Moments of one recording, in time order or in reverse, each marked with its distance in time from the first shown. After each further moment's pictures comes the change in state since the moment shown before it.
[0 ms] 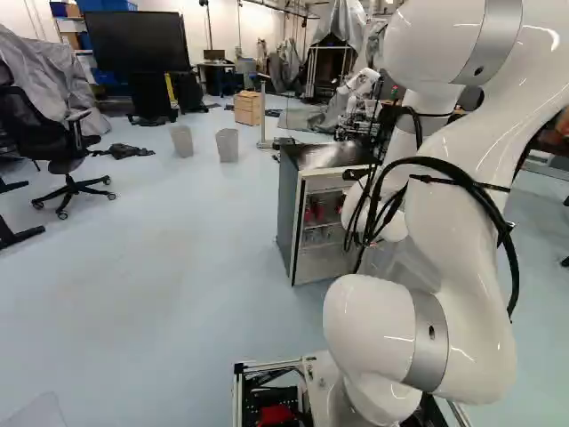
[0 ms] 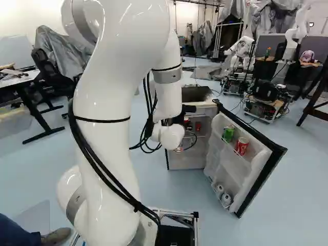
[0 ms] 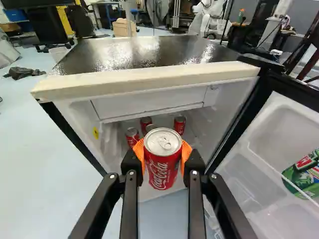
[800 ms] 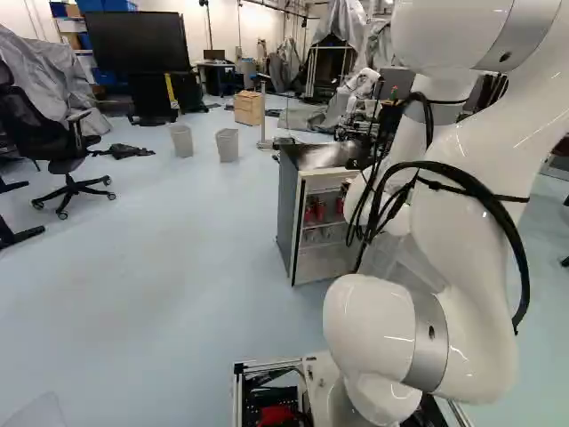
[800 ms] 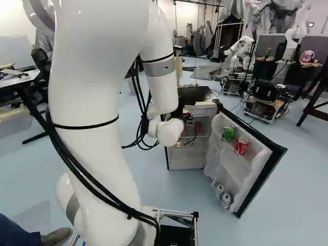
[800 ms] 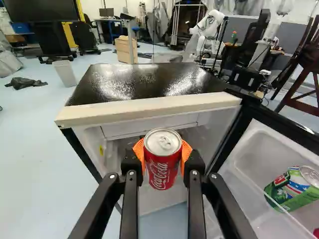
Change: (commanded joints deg) arm 0.0 7.4 2.1 0.0 0.0 0.0
